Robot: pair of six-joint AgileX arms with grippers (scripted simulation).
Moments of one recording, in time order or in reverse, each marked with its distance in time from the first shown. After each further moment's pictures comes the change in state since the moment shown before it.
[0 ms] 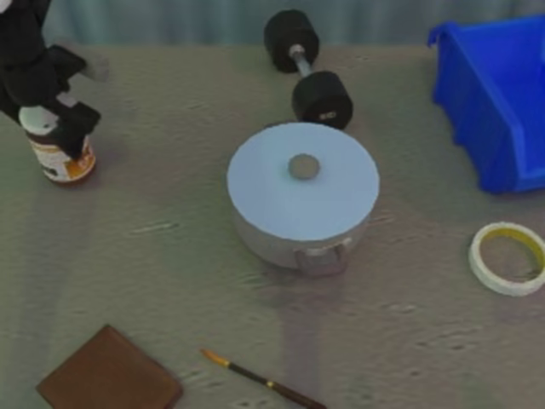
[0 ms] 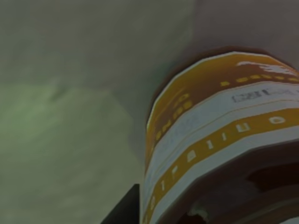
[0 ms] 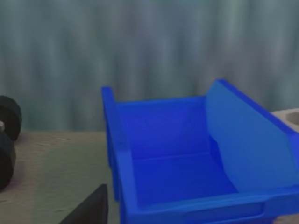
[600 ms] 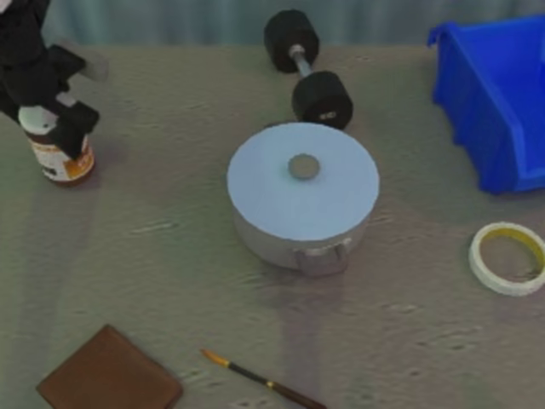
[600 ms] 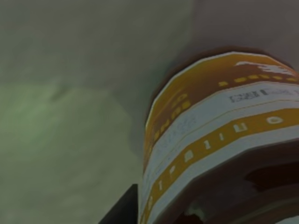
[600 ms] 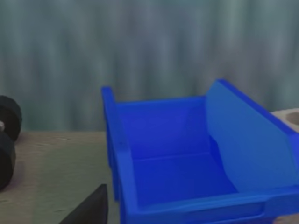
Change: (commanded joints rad) left arm 0.000 0.000 0.000 0.000 0.000 0.000; right arm 0.000 0.000 0.000 0.000 0.000 0.000
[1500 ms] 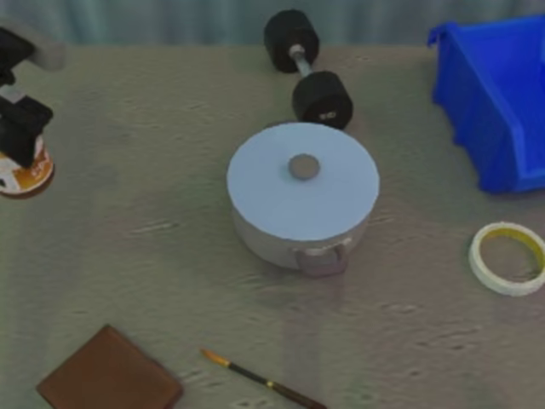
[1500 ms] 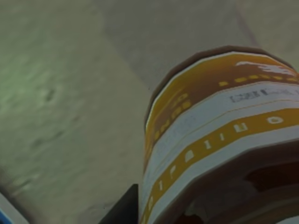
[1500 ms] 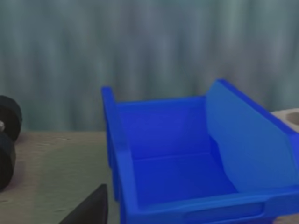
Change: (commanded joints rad) left arm 0.023 -0.510 -0.468 -0.041 -0.006 0.001; right arm 0.000 0.000 0.000 0.000 0.000 0.000
